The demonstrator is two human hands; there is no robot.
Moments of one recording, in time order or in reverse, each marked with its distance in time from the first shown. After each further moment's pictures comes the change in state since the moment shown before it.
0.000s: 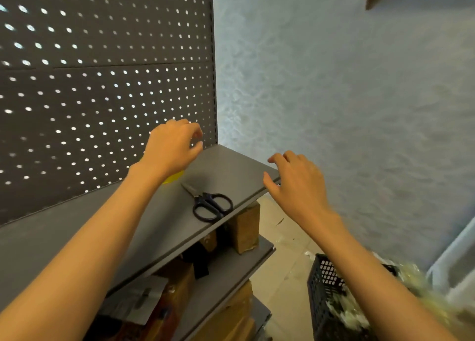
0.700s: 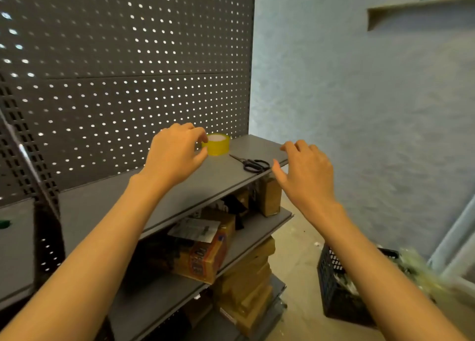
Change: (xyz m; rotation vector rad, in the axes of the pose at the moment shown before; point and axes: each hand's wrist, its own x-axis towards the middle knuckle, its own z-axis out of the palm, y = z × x) left_hand -0.193 -0.009 -0.186 0.017 0.037 -0.020; right_hand -0.144 -0.135 -0.105 -0.042 0.162 0.031
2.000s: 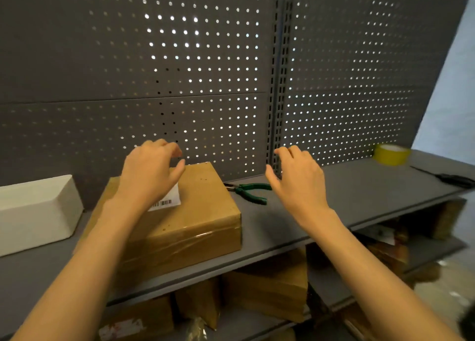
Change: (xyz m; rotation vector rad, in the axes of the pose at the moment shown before) left_hand -0.302 -0.356 -0.272 0.368 0.095 -0.375; right_hand -0.089 -0.481 -0.044 0.346 0.057 -0.314
